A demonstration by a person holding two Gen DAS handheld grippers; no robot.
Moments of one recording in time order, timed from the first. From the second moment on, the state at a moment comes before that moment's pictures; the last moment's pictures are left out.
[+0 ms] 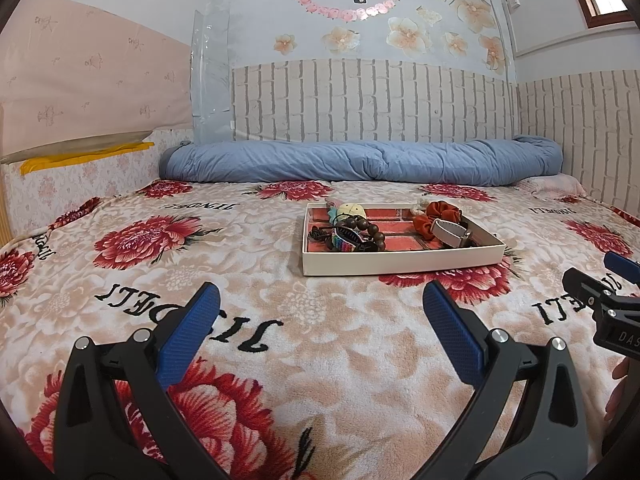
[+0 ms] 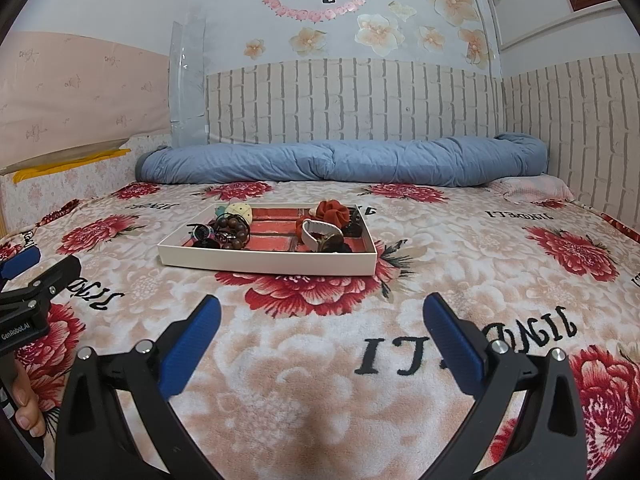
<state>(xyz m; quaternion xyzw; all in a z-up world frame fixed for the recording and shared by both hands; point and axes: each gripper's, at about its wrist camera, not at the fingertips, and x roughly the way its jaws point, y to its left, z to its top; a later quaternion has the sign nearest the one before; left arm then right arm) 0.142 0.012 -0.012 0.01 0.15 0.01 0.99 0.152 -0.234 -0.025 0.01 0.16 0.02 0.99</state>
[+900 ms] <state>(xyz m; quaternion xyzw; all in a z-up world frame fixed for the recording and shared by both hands) 0.137 0.010 -0.014 0.02 0.15 0.01 0.99 0.153 -0.234 -0.024 0.01 0.16 0.02 0.99</state>
